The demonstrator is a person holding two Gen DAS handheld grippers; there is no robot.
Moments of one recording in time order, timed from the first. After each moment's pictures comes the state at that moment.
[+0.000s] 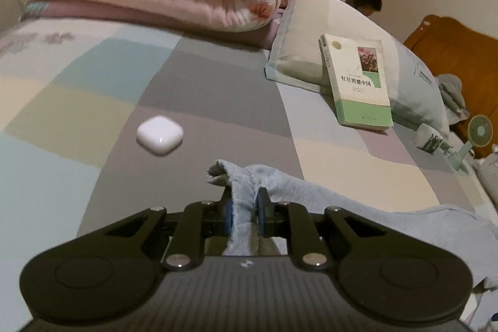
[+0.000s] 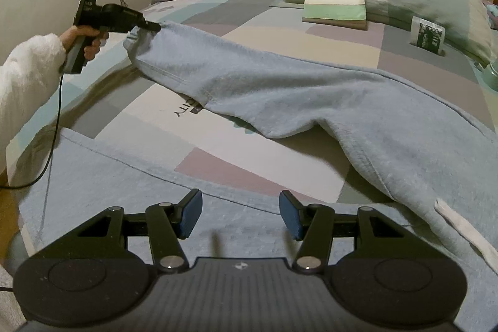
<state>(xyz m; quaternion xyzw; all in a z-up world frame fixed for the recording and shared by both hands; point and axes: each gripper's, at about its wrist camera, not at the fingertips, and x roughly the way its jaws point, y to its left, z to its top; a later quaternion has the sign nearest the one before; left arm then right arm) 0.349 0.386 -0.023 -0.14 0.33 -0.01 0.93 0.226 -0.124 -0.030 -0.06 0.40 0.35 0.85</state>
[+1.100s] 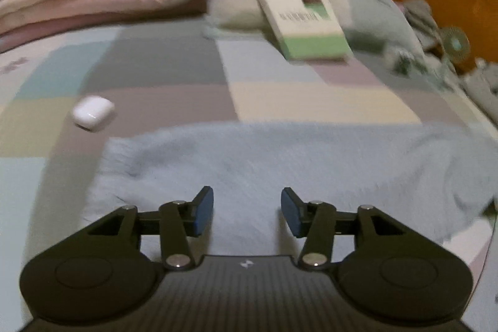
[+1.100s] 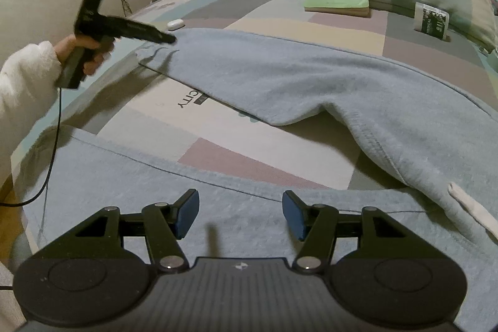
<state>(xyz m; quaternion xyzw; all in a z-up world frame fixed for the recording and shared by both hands) 0.328 0.288 -0.052 -0.02 0.40 -0.06 0.91 0.224 -0.126 -0.038 -0.05 0.41 0.36 0.84</state>
